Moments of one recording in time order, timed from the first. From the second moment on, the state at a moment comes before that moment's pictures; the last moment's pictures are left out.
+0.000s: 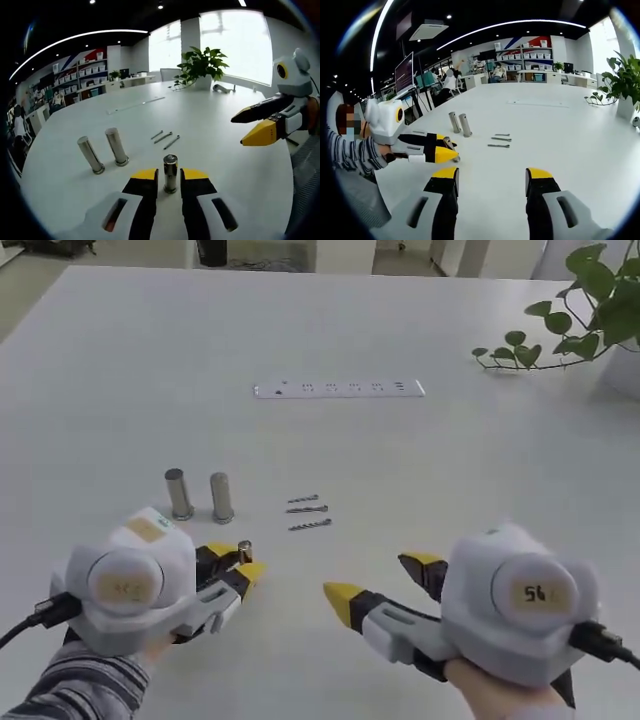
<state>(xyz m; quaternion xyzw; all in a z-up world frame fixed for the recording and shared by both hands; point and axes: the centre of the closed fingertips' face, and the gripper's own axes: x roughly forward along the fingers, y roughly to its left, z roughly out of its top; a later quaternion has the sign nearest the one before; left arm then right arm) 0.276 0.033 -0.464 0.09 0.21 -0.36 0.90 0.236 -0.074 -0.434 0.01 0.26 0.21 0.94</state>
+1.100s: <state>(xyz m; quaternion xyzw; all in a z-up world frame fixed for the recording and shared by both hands) 0.245 0.077 -0.430 0.06 0.22 -0.28 0.93 0.326 -0.057 -0.430 -0.19 0.35 0.40 0.83</state>
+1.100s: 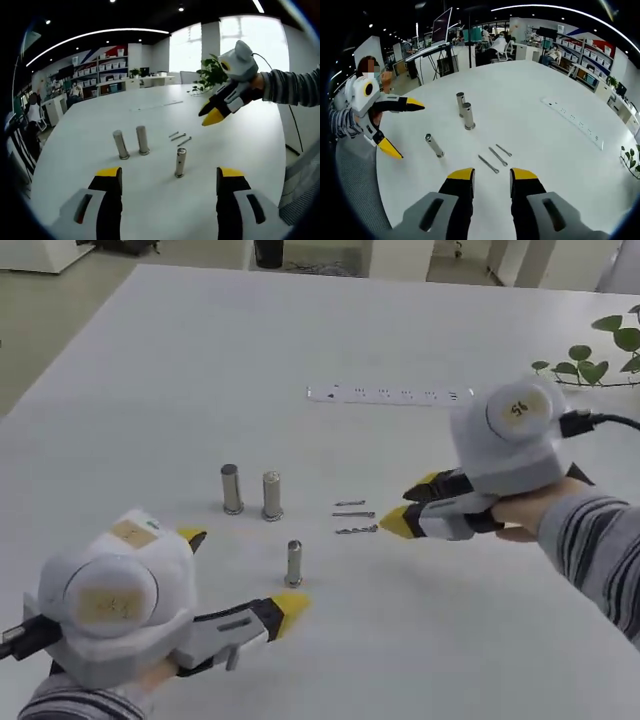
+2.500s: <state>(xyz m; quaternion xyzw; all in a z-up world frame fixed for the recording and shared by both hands) 0.247 0.091 -0.432 0.06 0.23 -0.27 0.93 0.381 -0.037 -0.495 -0.31 0.43 0.50 0.68</state>
